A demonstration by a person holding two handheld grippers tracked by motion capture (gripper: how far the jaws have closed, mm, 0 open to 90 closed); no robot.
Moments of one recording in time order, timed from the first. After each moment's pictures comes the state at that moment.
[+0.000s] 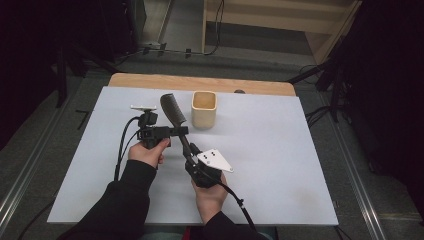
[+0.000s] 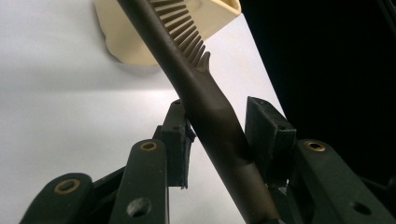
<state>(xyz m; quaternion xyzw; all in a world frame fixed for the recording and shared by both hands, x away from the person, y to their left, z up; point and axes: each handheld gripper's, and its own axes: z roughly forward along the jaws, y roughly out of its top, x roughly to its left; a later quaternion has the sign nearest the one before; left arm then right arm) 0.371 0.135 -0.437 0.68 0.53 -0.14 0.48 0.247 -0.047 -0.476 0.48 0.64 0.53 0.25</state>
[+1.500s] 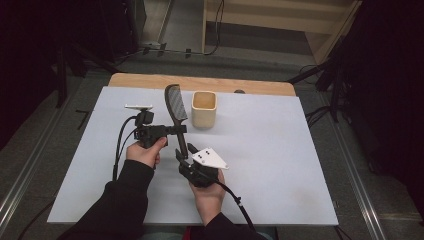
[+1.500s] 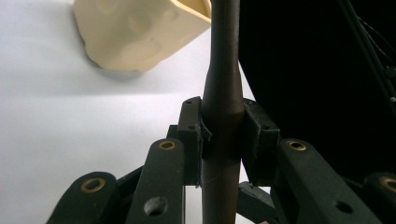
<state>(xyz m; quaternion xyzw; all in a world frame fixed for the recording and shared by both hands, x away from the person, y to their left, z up) 0.370 0.144 -0.431 0.67 0.52 -0.16 0.51 0.251 -0.042 -0.473 0.45 0.68 0.53 0.23</state>
